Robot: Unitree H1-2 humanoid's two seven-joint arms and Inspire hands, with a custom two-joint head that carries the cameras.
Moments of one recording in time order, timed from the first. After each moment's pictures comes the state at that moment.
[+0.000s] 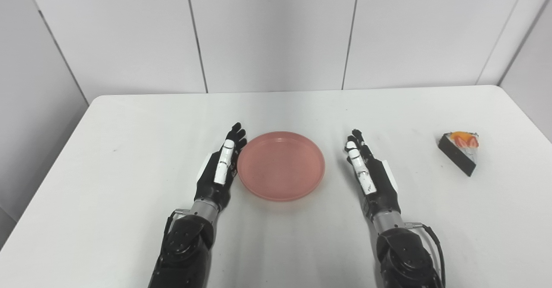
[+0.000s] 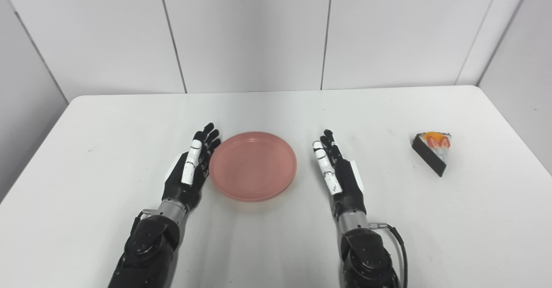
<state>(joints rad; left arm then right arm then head) -0.32 0.02 -0.02 0.27 -0.16 0.00 -0.16 -0.25 0.05 0.03 0.10 0.00 0.10 -0.02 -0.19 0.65</state>
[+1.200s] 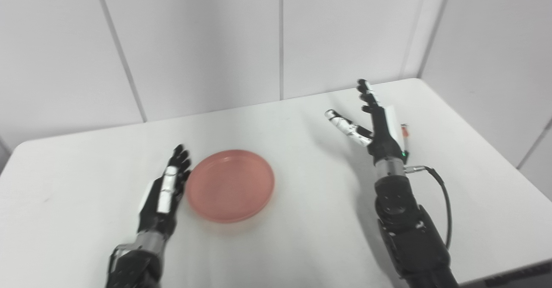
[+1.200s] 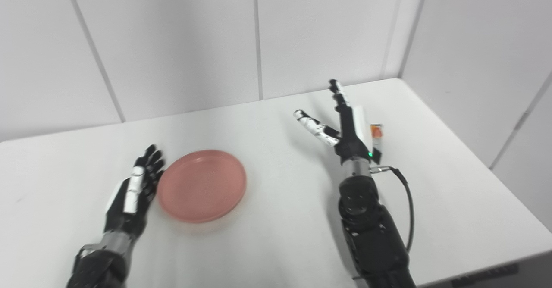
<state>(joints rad) -0.38 0.08 -0.01 0.41 -0.15 -0.11 -0.21 -0.44 -0.20 -0.07 0.13 -0.39 0.17 -0.26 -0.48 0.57</state>
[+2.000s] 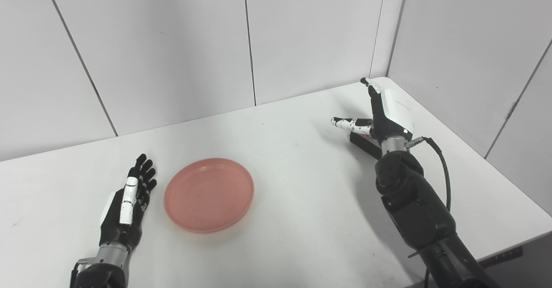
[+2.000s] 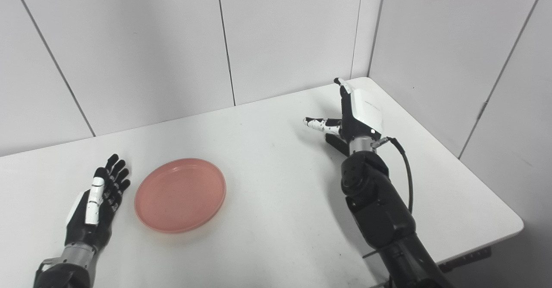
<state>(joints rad) -0.43 0.12 0.03 0.50 -0.18 -0.15 -0.26 -0.46 -0.37 0.01 0.16 -0.63 0.46 -0.20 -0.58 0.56</state>
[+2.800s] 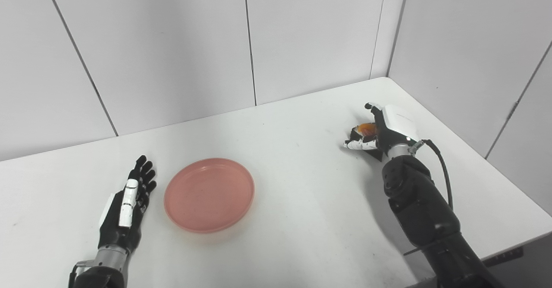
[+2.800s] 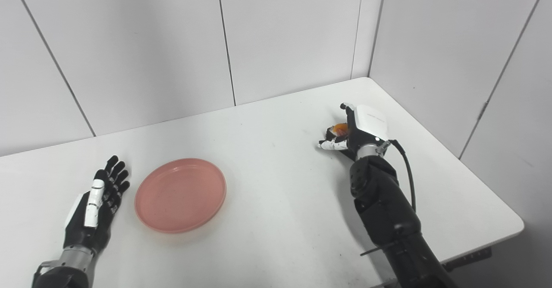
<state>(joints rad) -0.41 0.12 0.02 0.47 -0.18 -0.14 -0.27 -0.46 -0.36 -0.05 0.27 -0.79 0.47 -0.02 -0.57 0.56</state>
